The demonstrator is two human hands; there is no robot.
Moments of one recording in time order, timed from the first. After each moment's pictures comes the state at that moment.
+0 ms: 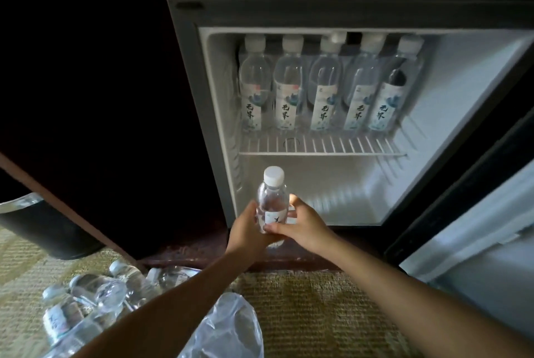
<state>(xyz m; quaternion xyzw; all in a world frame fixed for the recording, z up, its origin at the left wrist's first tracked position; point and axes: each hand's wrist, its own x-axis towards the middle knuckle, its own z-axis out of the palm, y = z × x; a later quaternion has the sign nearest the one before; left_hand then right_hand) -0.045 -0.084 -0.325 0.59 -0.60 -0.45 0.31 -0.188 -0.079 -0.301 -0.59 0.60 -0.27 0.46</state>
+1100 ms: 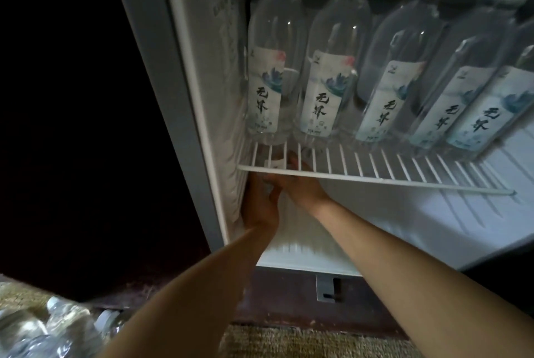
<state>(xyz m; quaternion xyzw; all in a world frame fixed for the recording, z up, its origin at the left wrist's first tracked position) -0.097 -0.246 -0.410 0.65 -0.50 -0.33 0.47 -0.184 -0.278 -0.384 -0.55 0.56 -0.43 0.45</state>
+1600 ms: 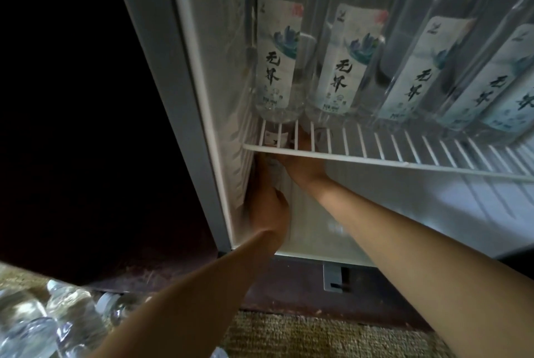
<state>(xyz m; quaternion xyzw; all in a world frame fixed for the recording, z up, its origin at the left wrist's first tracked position) -0.098 -0.226 -0.436 0.68 -0.56 -0.23 0.42 -0.172 -0.297 -0.395 -0.62 0.58 -0.43 0.31</state>
